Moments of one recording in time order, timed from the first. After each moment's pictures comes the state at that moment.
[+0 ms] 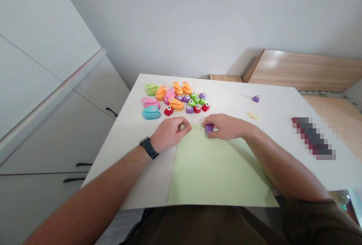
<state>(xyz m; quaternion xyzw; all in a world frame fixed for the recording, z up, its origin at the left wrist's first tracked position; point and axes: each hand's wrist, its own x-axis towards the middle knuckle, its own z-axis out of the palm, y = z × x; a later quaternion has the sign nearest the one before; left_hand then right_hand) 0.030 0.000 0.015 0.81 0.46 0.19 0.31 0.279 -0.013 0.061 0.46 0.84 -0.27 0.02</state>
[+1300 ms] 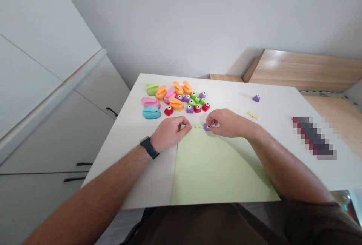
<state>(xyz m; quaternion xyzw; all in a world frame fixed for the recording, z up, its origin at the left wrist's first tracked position) 0.030 0.000 0.014 0.81 0.46 0.19 0.32 0.279 -0.014 0.066 0.50 0.84 -0.19 -0.02</state>
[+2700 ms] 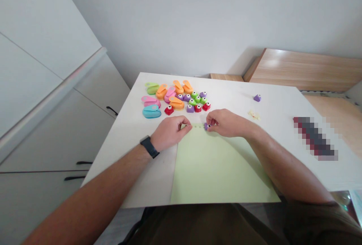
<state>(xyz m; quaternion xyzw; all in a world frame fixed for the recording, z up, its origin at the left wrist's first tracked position) 0.030 0.001 0.012 0.81 0.46 0.19 0.31 0.279 -0.009 0.058 0.51 0.83 -0.21 -0.02</state>
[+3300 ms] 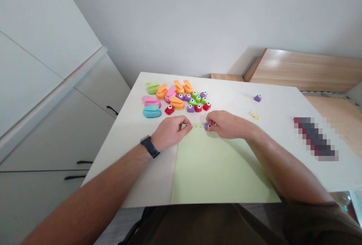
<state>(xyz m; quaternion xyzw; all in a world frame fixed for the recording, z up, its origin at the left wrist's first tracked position) 0.030 0.000 0.014 0.81 0.46 0.19 0.31 0.276 -0.013 0.060 0.49 0.85 -0.19 0.01</state>
